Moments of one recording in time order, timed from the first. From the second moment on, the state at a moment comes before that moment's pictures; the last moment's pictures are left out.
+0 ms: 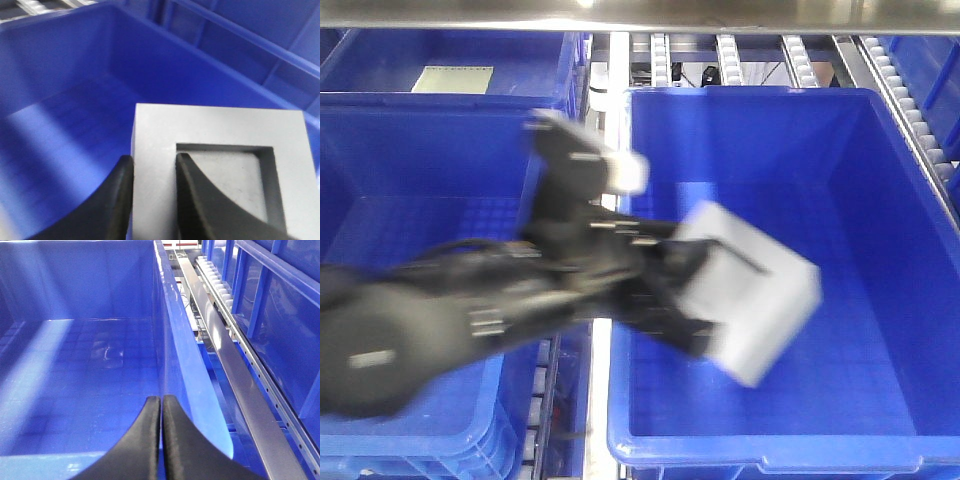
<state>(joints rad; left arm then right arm) -0.87 1.38 -1.00 -0.47 0.05 0.31 -0.09 -0.02 0.03 0.01 0.22 0.01</state>
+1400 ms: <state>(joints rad) -0.92 2.06 -1.44 -0.39 0.21 0.31 -0.09 -0.02 0.03 0.01 0.22 0.01</state>
